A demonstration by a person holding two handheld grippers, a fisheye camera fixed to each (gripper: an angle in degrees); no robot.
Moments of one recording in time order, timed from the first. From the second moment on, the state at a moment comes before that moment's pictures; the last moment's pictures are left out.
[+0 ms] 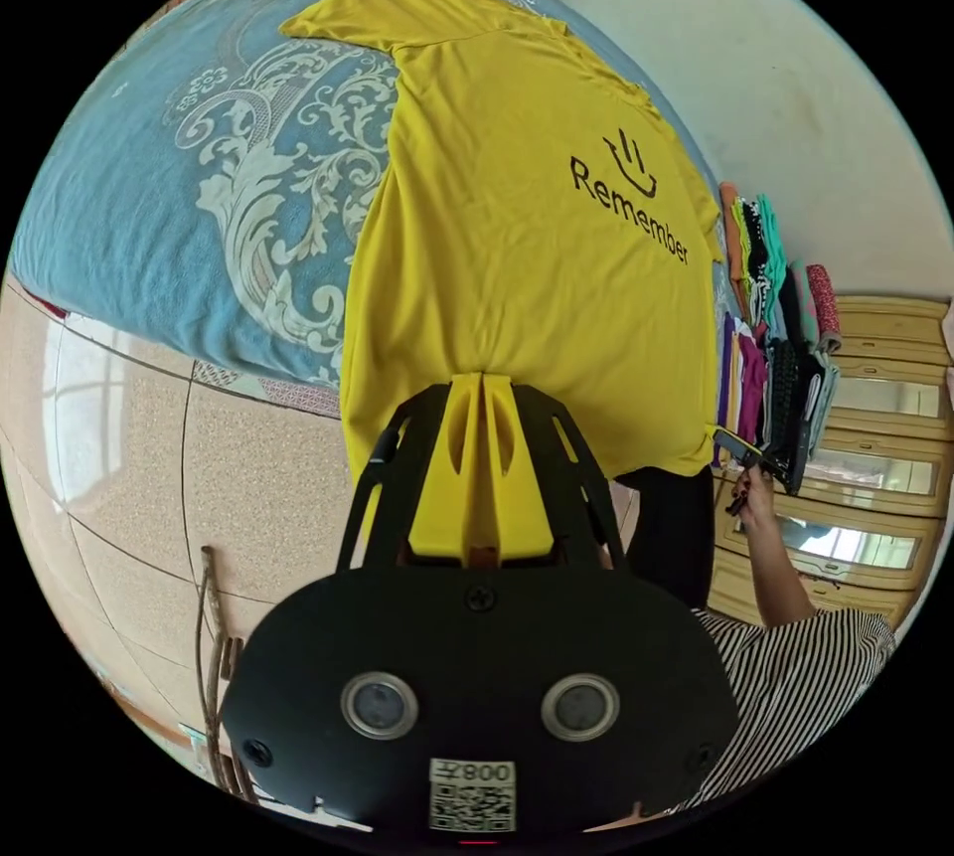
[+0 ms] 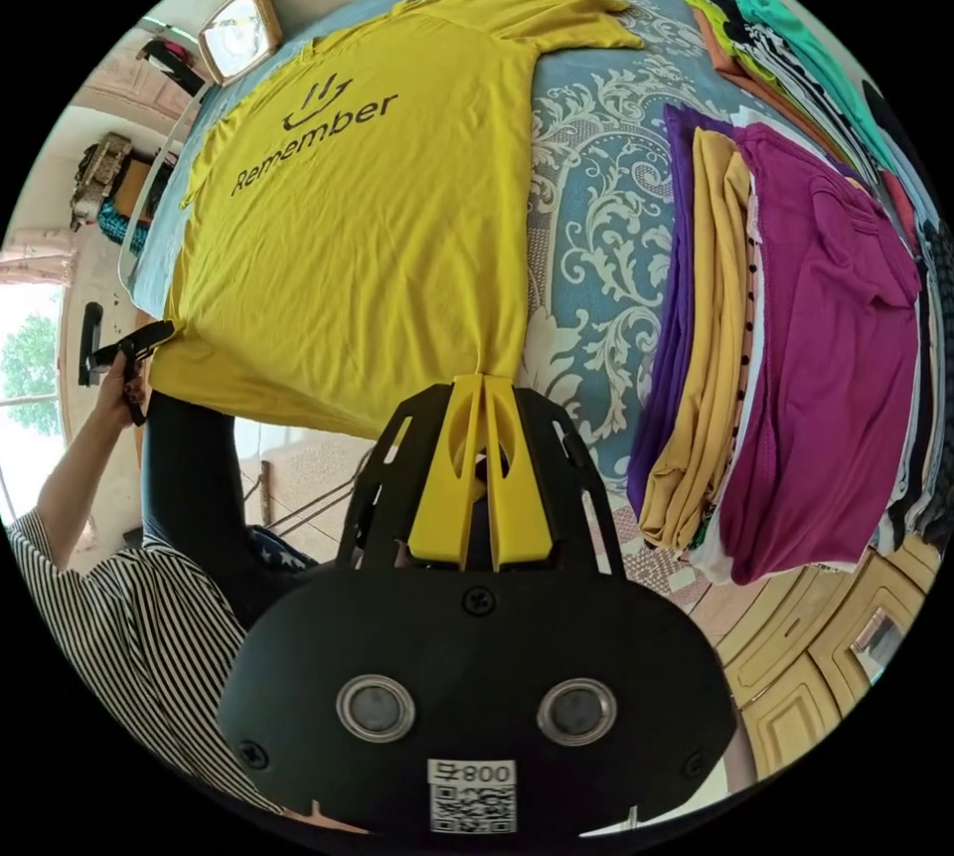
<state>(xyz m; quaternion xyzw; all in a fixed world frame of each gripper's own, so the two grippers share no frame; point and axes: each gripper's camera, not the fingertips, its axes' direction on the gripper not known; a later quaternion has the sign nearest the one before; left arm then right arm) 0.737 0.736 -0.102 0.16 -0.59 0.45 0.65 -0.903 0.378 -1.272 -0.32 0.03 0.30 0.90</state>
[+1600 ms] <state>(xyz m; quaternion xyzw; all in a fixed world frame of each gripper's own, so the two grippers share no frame) 0.939 0.409 1.024 -0.06 -0.64 0.66 0.37 -0.640 0.212 -1.109 -0.11 0.14 0.34 0.92</state>
